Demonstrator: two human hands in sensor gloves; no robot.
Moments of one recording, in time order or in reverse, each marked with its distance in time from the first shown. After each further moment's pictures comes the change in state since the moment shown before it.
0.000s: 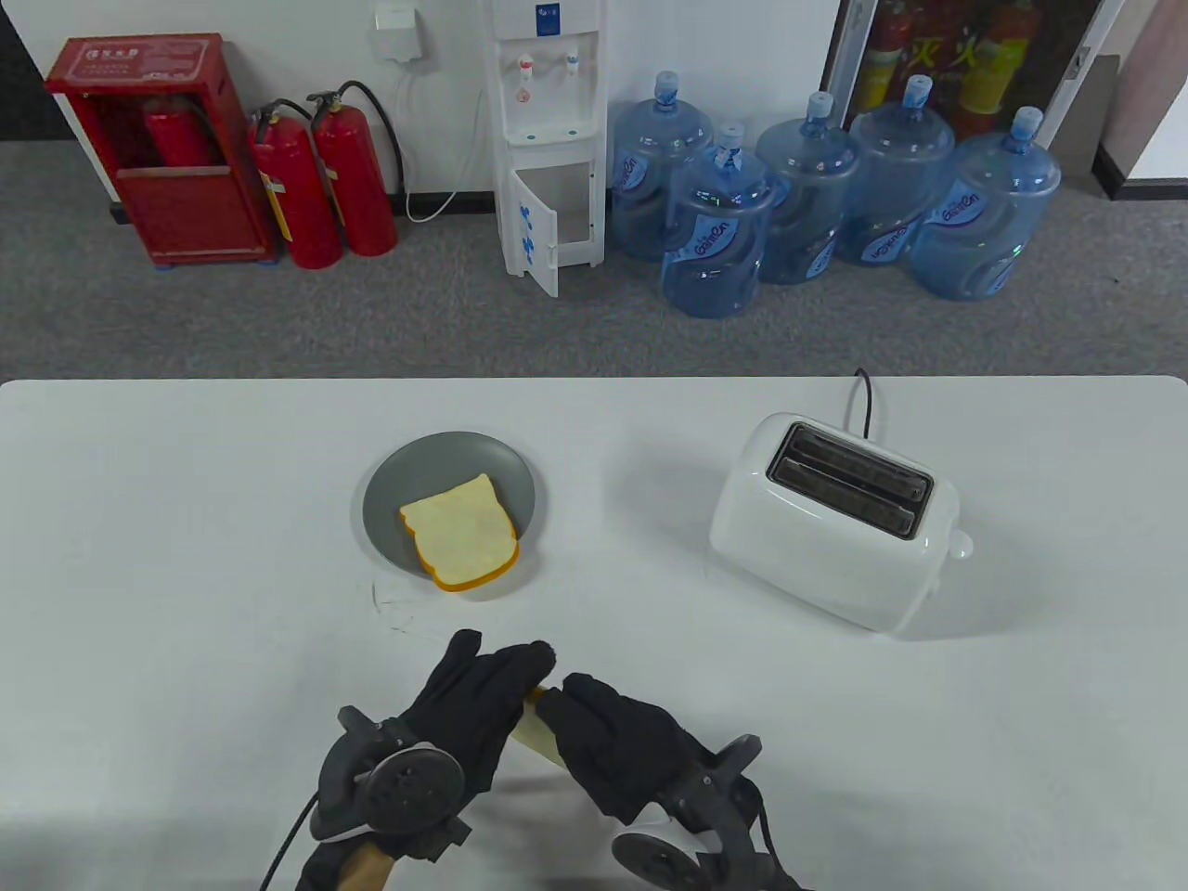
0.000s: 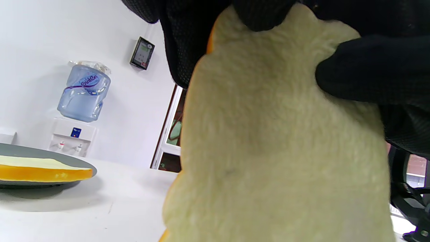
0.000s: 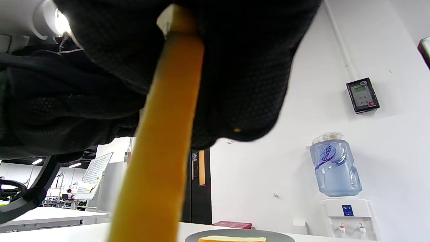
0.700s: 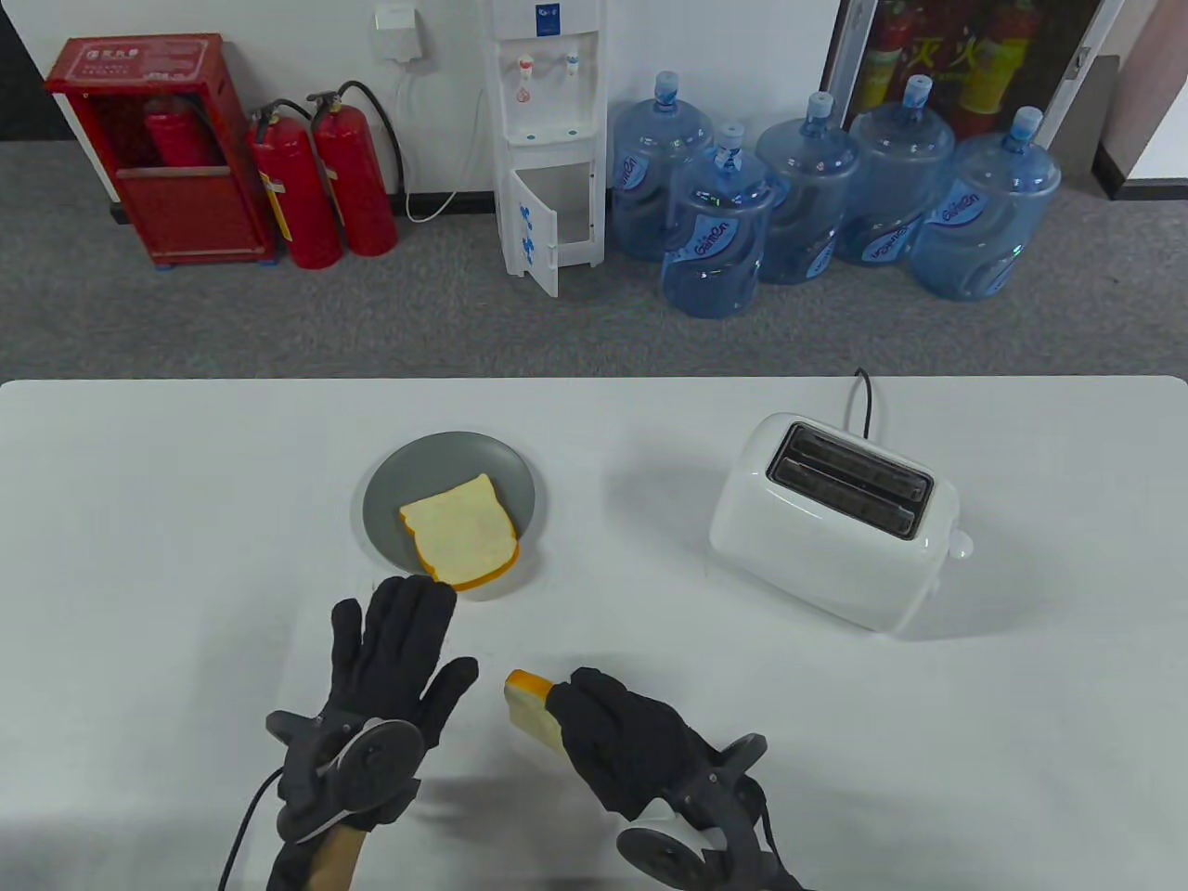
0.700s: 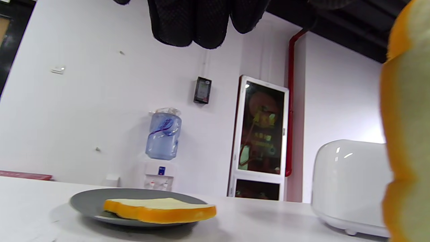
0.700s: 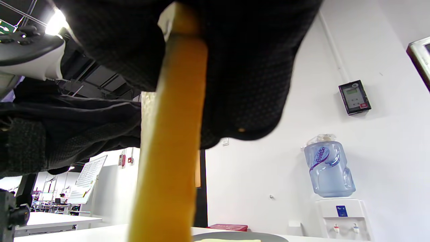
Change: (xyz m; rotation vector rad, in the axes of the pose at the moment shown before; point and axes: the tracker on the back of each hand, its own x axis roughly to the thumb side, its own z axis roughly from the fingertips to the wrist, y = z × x) left_hand -0.045 0.009 0.012 0.111 0.278 -0.266; right_hand -0.004 -0.002 0.000 -0.010 0.023 0.001
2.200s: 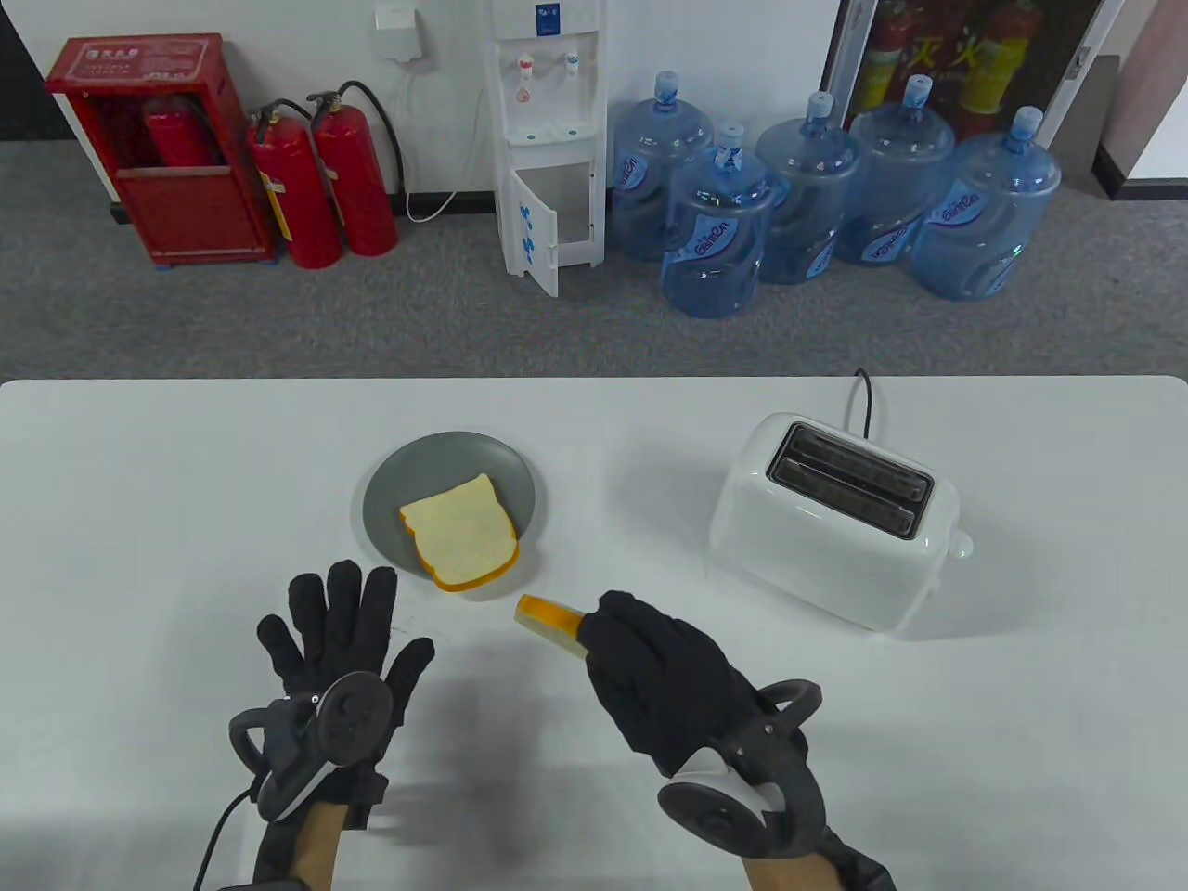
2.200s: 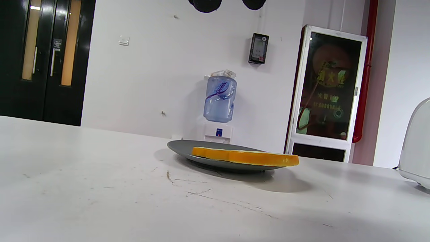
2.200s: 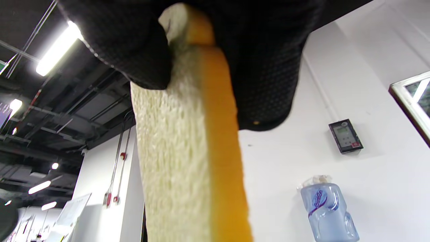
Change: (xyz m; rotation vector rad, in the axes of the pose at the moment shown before) left_hand -0.041 -0.021 0.000 -0.175 0.242 -0.077; right_hand -0.020 -0.084 -0.065 -0.178 0.045 -0.014
